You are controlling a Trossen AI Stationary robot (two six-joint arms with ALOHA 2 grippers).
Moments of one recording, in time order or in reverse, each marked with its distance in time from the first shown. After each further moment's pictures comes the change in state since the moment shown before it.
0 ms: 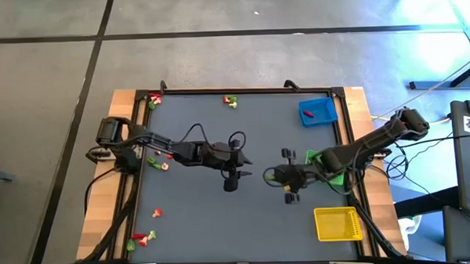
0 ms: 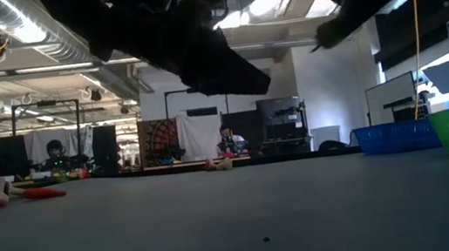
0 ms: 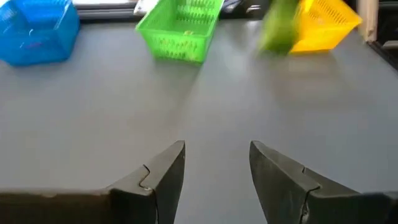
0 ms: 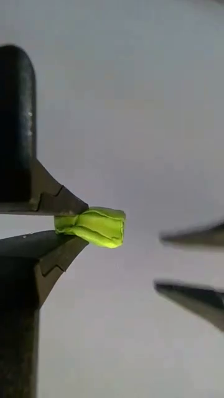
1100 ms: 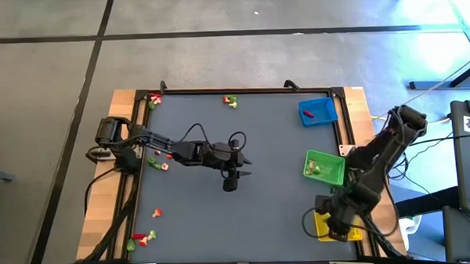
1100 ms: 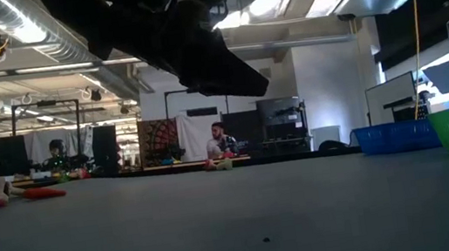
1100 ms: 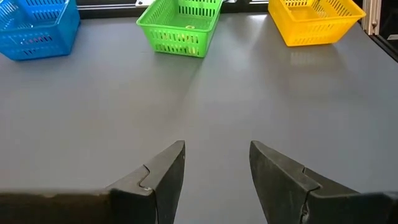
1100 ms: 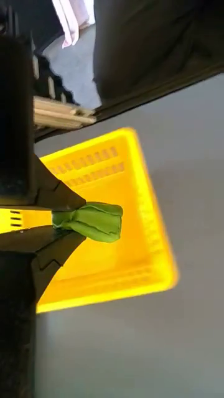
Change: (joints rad) left arm 0.002 -0.003 0.003 -0.032 -0.003 0.005; right arm 0.522 -0.014 -0.044 -0.328 -0.419 0.942
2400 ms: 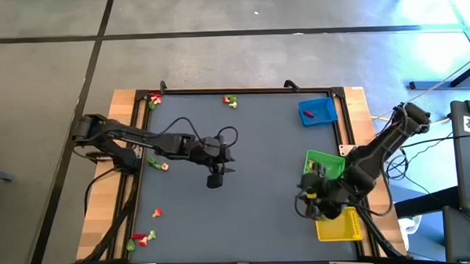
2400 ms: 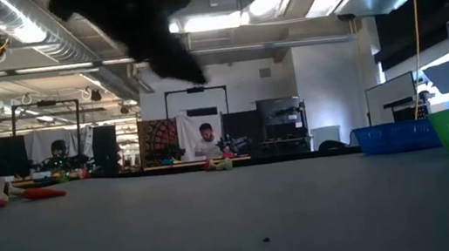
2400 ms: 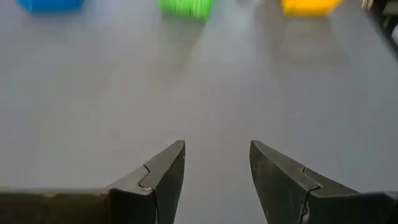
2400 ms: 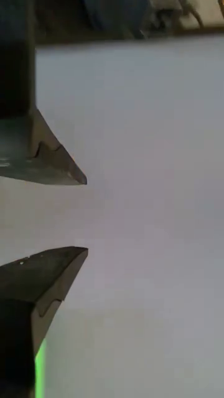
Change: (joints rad) left arm 0.000 -0.261 0.001 -0.479 0.000 -0.071; right arm -0.189 -0.075 0.044 0.067 0.615 -0.296
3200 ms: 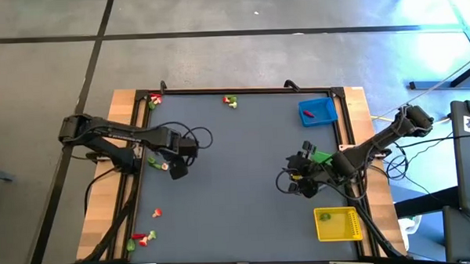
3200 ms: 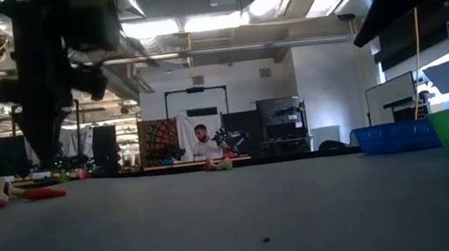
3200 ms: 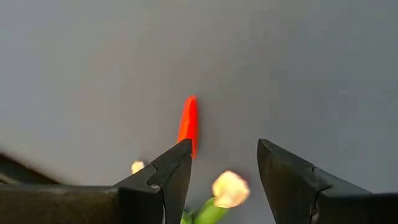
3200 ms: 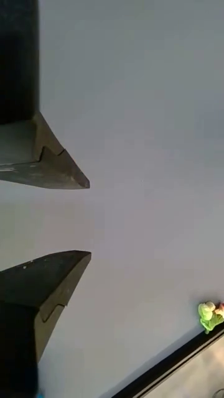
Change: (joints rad) left arm 0.100 -0.137 -0.114 -0.897 -0.142 -0.342; right arm -0.230 0.003 -0.076 0.077 0.190 -0.293
